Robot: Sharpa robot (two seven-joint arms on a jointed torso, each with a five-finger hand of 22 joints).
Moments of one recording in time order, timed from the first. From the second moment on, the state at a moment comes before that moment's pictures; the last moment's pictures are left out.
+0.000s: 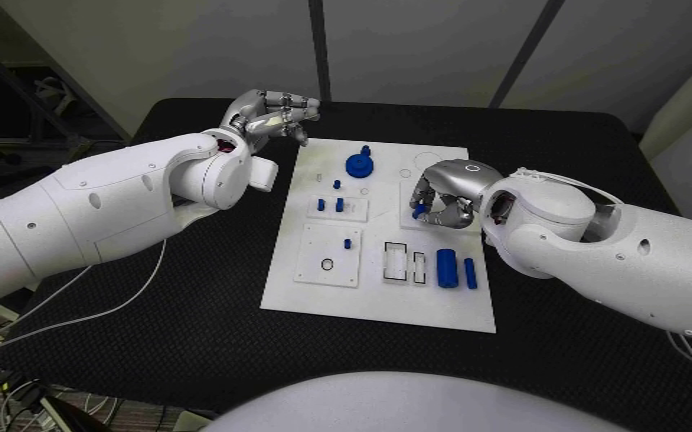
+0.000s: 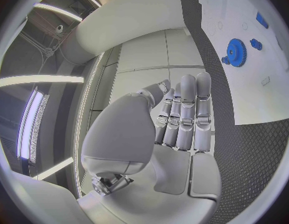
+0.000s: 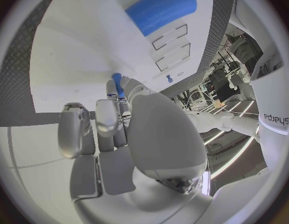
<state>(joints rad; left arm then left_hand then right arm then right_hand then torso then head) 1.11 -0.85 0.09 1.41 -0.18 -0.34 0.26 1.39 -0.11 0.47 -0.02 0.15 1.00 0.19 0.12 0.10 1.05 0.12 0.29 0.13 1.16 0.03 0.93 0.44 0.20 1.08 0.13 0.66 0.93 1.09 -0.80 0.04 1.67 -1.73 -0.09 -0.33 1.53 -0.11 0.26 0.19 0.24 1.08 0.13 0.08 0.08 1.19 0.06 0.21 0.07 1.47 -0.01 1.19 1.05 0.06 1.44 0.09 1.43 1.31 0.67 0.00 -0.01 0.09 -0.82</state>
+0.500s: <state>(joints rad) 1.11 -0.85 0.09 1.41 -0.18 -0.34 0.26 1.39 -0.11 0.47 -0.02 0.15 1.00 0.19 0.12 0.10 1.05 0.12 0.29 0.13 1.16 0.03 0.93 0.44 0.20 1.08 0.13 0.66 0.93 1.09 -0.81 0.04 1.69 -1.73 -0.15 -0.32 1.56 -0.11 0.34 0.14 0.23 1.14 0.12 0.09 0.09 1.26 0.05 0.19 0.08 1.47 -0.02 1.21 1.08 0.05 1.46 0.08 1.47 1.31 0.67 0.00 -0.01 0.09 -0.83</state>
